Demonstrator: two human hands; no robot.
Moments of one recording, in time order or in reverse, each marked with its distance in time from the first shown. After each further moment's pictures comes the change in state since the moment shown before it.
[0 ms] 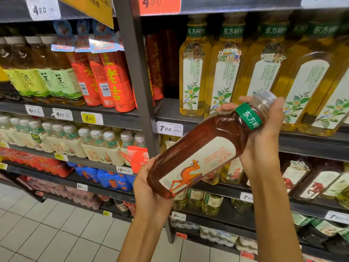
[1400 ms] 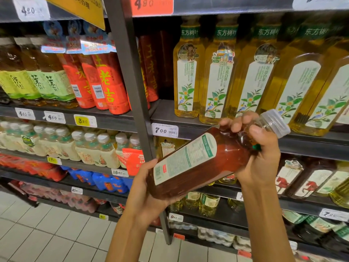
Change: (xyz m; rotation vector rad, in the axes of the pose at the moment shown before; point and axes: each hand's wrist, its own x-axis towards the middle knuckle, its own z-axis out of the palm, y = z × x) left_hand 0.008 0.015 -0.013 0.141 -0.126 -0.325; right_hand -0.010 0.004 -0.012 0.129 -0.207 -0.102
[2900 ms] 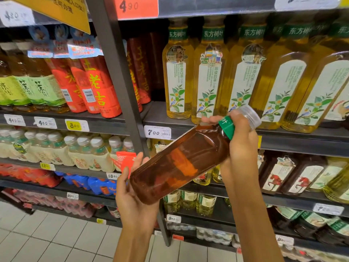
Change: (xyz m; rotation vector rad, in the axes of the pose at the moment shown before) left_hand -0.004 -0.016 0.006 -0.247 0.160 0.397; right_hand 0.003 0.007 0.017 -0.219 0.438 0.108
